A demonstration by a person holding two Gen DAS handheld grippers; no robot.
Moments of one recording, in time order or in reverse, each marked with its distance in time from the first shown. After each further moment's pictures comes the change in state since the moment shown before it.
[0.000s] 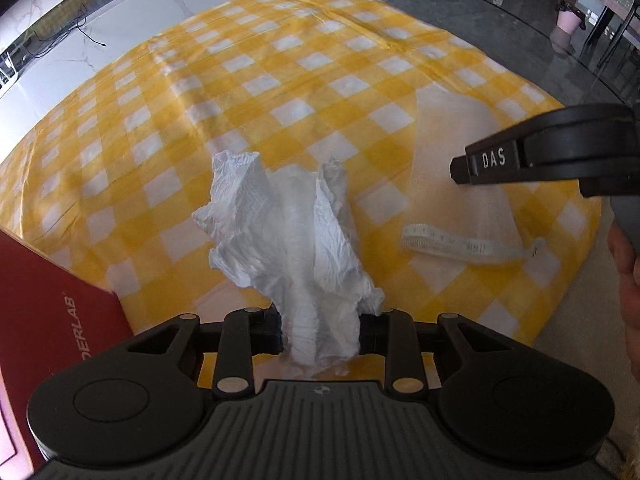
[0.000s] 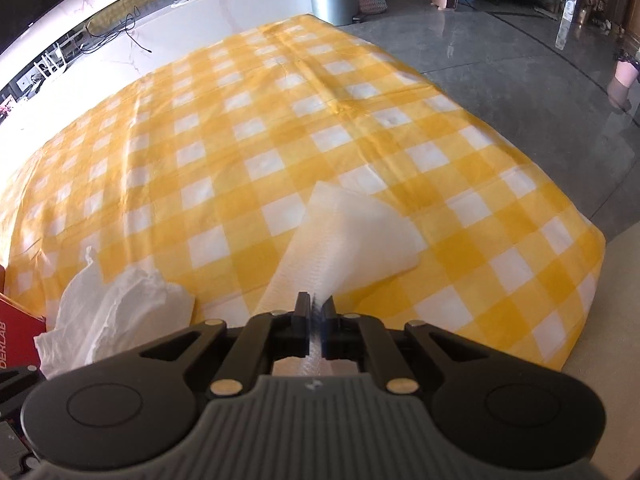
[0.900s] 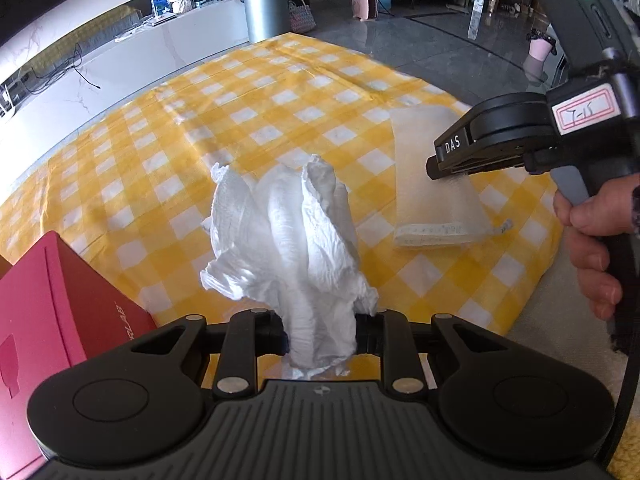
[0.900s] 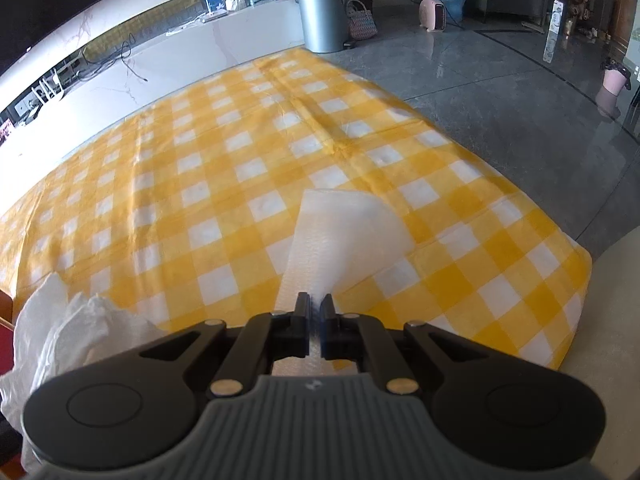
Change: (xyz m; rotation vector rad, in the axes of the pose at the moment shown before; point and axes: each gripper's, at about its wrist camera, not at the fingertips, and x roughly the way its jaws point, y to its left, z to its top) left arm -0.051 0.014 -0.023 0.019 -0.168 -0.061; right arm -0.020 0.002 0.009 0.039 -0.084 -0.008
